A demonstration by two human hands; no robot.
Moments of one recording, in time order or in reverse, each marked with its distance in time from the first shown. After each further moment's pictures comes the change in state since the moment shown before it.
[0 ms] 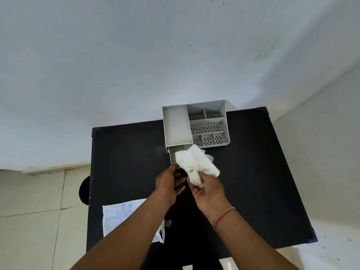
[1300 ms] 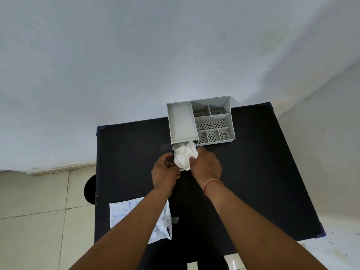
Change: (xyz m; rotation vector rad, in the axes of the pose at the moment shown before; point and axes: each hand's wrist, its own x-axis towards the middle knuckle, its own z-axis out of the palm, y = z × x) left_hand 0.003 0.018 -0.027 0.454 0.075 0.523; right_hand 0.039 0.003 0.035 -1.853 0.247 -0.671
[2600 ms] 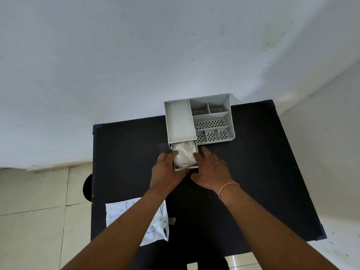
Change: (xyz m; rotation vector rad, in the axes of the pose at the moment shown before) left_hand 0.002 0.009 0.001 0.732 -0.133 0.401; right_hand 0.011 0.038 -0.019 -0.369 -0.319 -0.358
